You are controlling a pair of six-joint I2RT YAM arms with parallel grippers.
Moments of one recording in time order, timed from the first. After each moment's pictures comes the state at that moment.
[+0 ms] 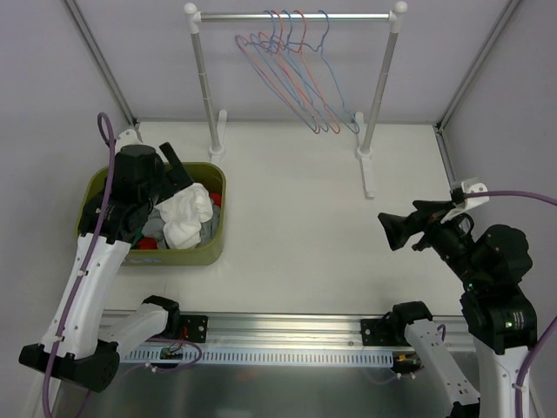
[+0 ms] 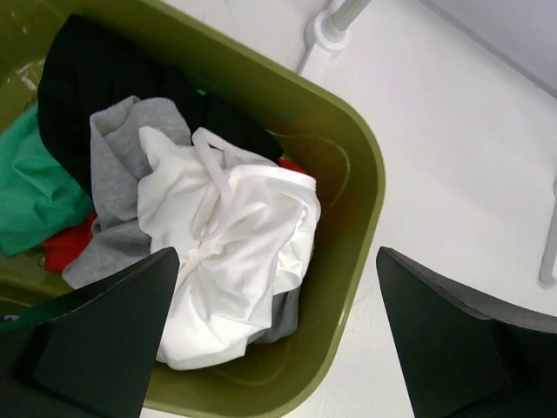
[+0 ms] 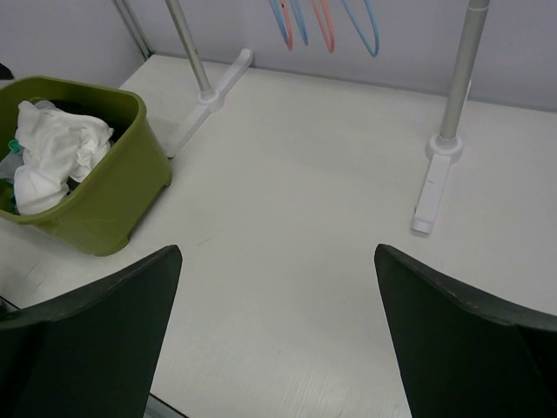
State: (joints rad) left arm -0.25 0.99 1.27 -0.92 -0.36 -0.63; right arm 0.18 0.47 1.15 -0.77 -0.31 0.12
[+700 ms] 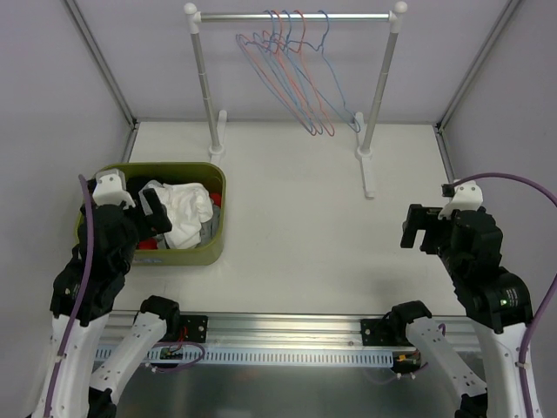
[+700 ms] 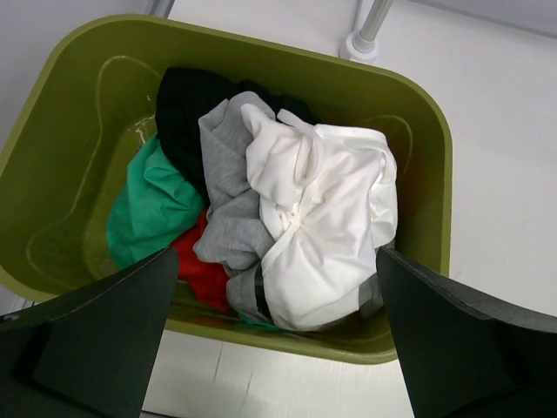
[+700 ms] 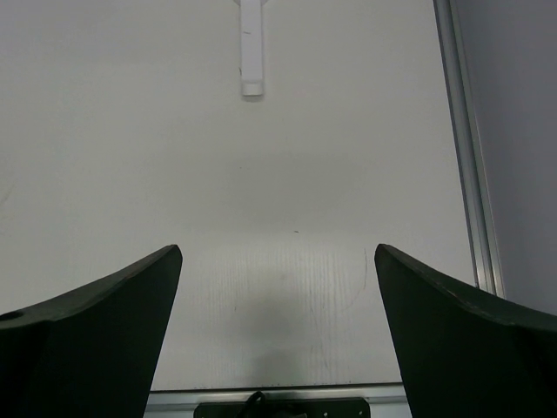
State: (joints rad) left arm -0.25 0.60 1.13 -0.95 -0.39 -0.27; right arm 0.26 0.59 1.15 -1.05 0.25 0.10
